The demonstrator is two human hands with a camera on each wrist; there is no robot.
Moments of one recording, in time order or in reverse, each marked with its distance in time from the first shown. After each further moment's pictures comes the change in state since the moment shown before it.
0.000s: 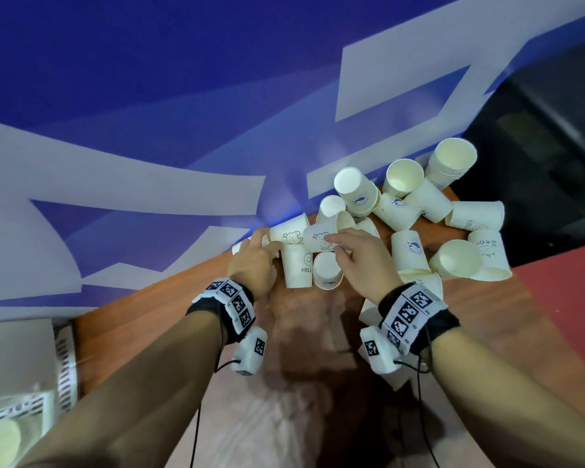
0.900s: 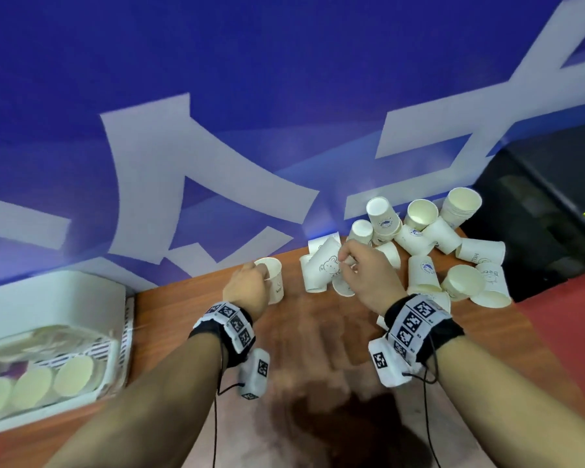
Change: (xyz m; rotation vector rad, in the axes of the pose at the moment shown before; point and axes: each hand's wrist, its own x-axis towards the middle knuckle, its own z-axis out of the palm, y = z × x) left_hand -0.120 -0.047 -0.028 -0.055 0.203 -0.206; right_hand -0.050 -0.104 -0.018 0.018 -0.066 -0.088
